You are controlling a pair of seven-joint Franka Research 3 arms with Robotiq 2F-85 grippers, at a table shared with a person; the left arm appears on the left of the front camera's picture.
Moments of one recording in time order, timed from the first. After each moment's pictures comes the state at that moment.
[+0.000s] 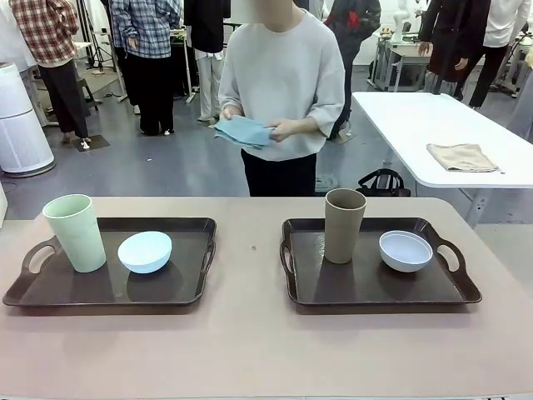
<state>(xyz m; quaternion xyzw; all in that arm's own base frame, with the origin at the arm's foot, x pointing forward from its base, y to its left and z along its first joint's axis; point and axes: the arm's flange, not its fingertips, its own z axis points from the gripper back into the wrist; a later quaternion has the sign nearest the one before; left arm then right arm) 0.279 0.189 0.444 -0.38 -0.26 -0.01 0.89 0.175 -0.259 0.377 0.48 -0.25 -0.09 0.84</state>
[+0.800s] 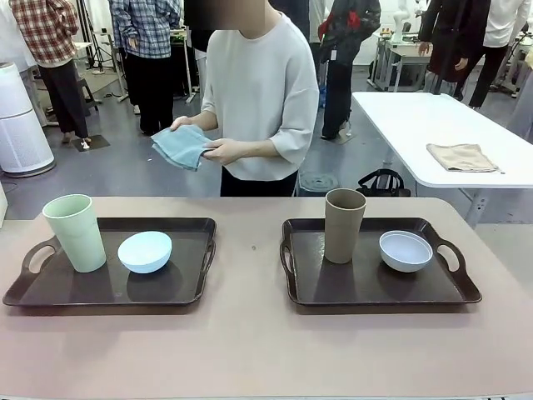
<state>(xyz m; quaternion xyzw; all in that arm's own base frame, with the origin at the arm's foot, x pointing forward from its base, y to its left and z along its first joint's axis) 0.279 0.194 0.450 -0.36 -0.28 0.00 0.89 0.201 -0.245 0.399 0.44 -0.25 -0.06 0.86</state>
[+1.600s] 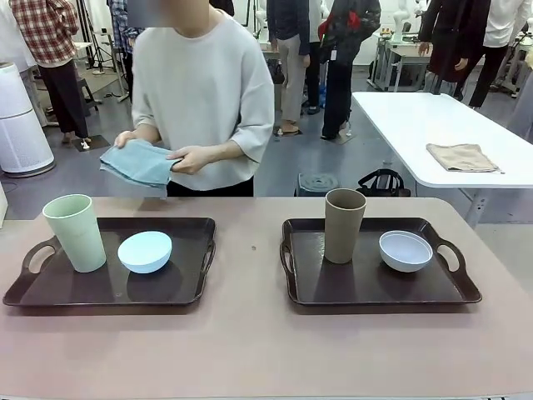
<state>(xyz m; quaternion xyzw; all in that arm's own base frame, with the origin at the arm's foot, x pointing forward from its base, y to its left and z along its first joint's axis) 0.278 0.194 0.451 -0.36 -0.28 0.01 0.89 0.205 -0.229 0.432 0.38 -0.23 -0.05 0.89</state>
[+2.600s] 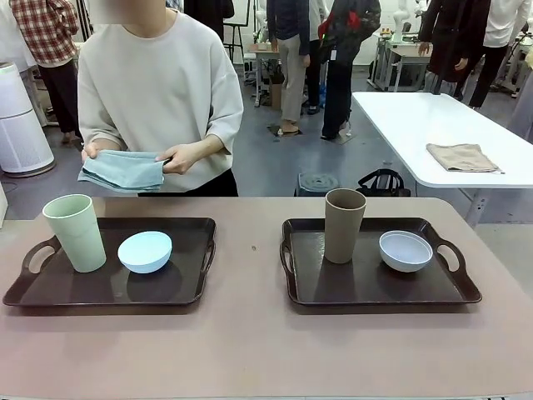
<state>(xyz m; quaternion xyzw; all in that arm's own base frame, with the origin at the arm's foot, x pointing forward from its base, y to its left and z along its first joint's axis) 0.278 0.193 0.452 -0.36 -0.28 0.01 0.89 0.205 -0.229 0.431 0.38 -0.23 -0.05 0.89</state>
